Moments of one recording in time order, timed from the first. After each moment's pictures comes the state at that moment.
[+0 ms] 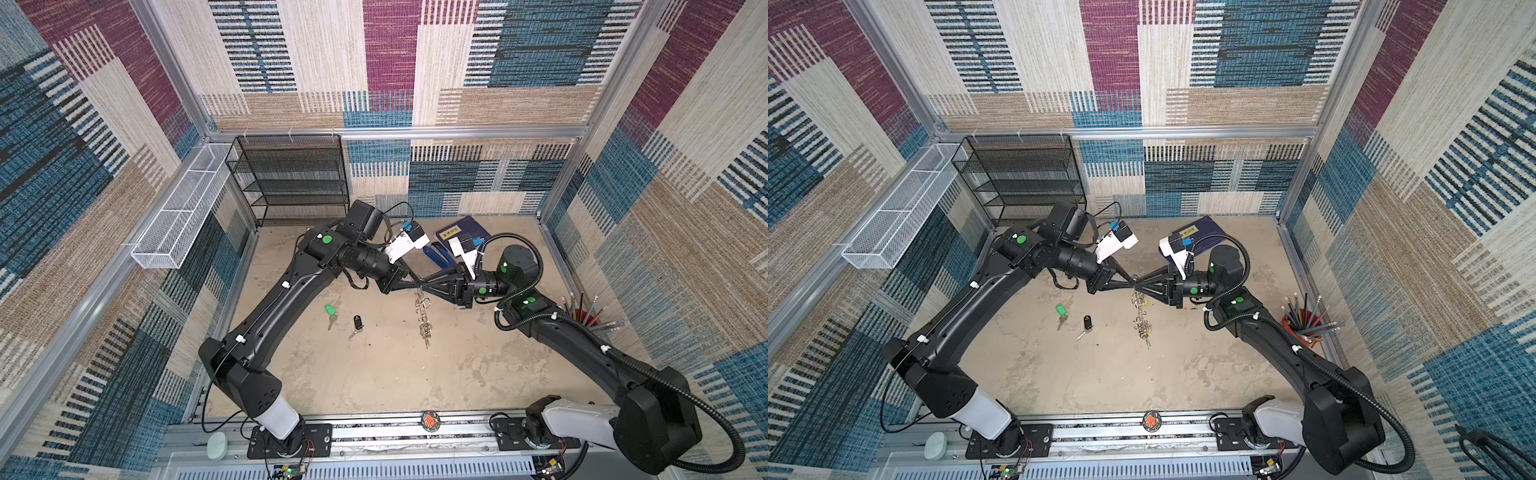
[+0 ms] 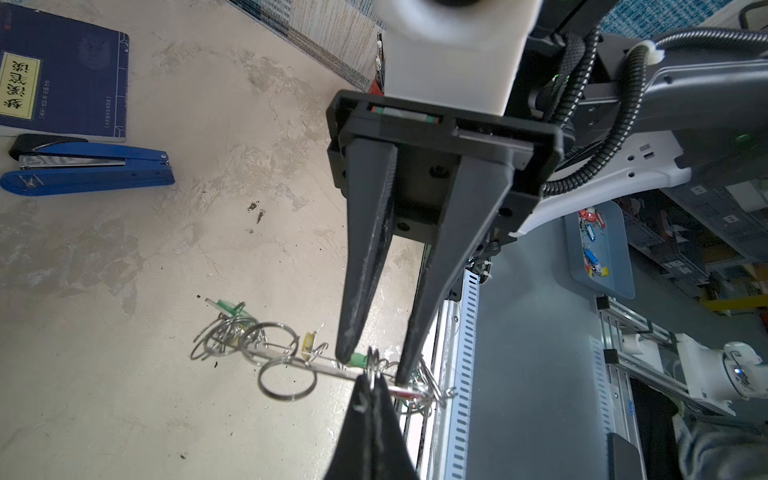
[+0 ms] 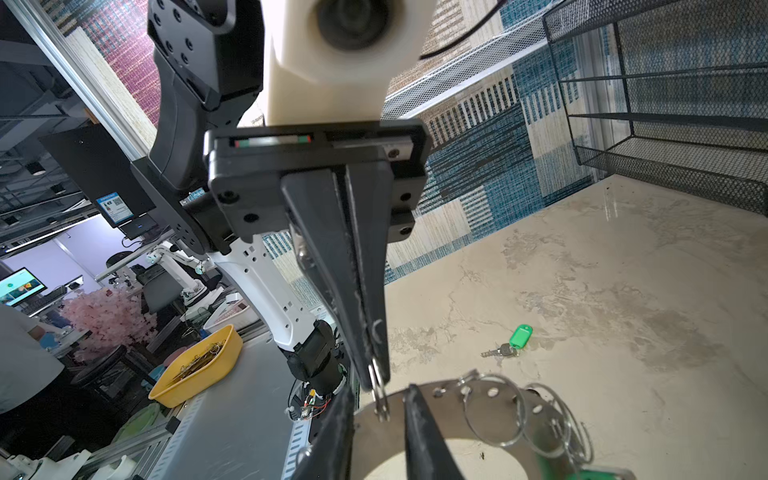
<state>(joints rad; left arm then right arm) -0.62 1.62 1.85 -1.14 0.72 0.22 0.42 1.24 0.85 0.38 -1.13 0.44</state>
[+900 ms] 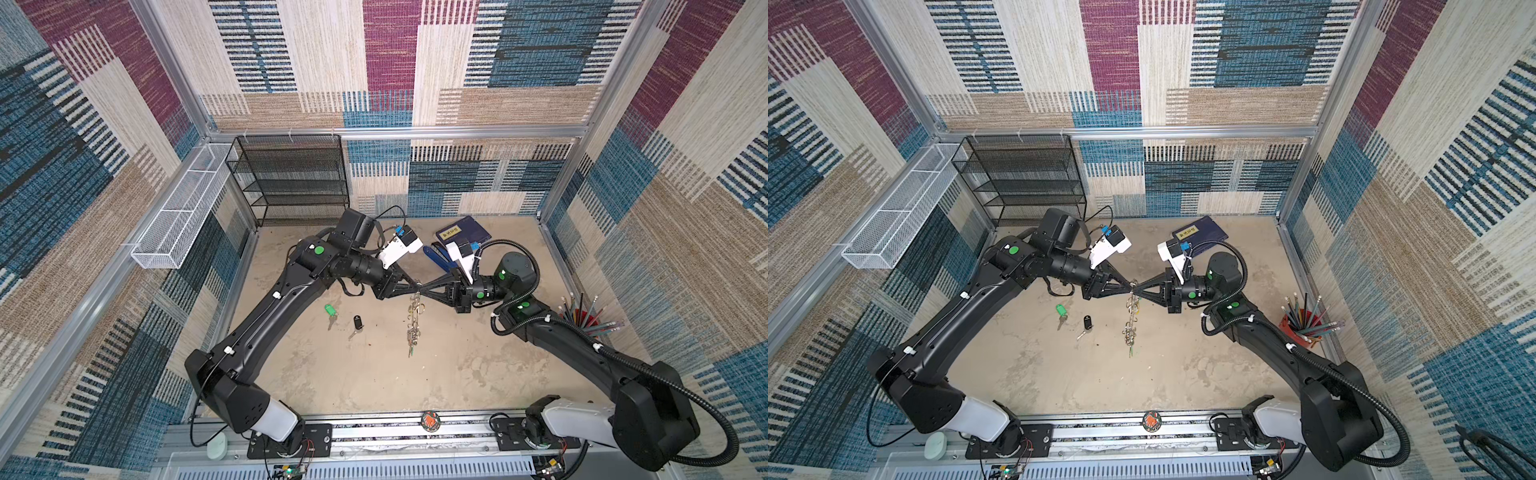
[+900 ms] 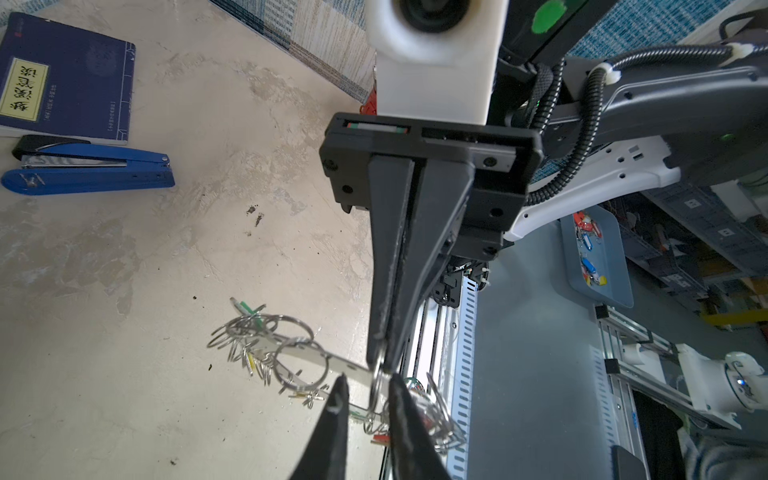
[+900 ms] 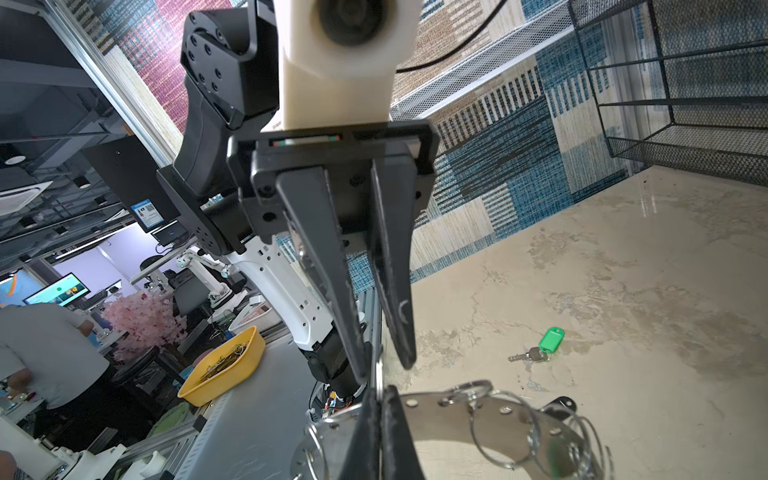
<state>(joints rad) -0.58 1.50 1.66 -0.99 0.76 0.16 0.44 1.25 0.78 0.57 -1.15 0.58</state>
